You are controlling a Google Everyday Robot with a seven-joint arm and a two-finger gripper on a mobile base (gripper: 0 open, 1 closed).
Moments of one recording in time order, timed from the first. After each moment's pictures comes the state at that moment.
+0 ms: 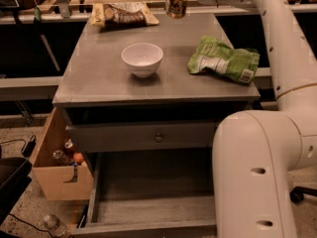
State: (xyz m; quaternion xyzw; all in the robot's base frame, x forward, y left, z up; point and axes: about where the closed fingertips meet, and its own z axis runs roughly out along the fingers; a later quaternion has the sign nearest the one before) arm 0.861 -0.075 1.029 -0.34 0.69 0.25 0.60
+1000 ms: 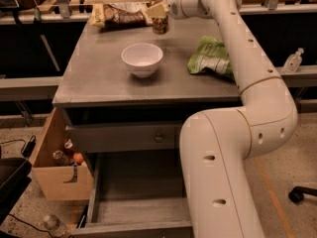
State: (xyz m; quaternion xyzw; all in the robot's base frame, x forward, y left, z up) arm 0.921 -0.020 0.950 -0.34 0.74 0.19 0.56
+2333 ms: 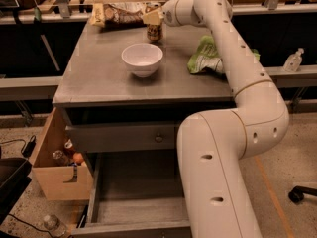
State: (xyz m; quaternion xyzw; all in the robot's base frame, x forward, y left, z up) arm 0.931 0.002 0.920 -0.32 0.74 0.22 0.55
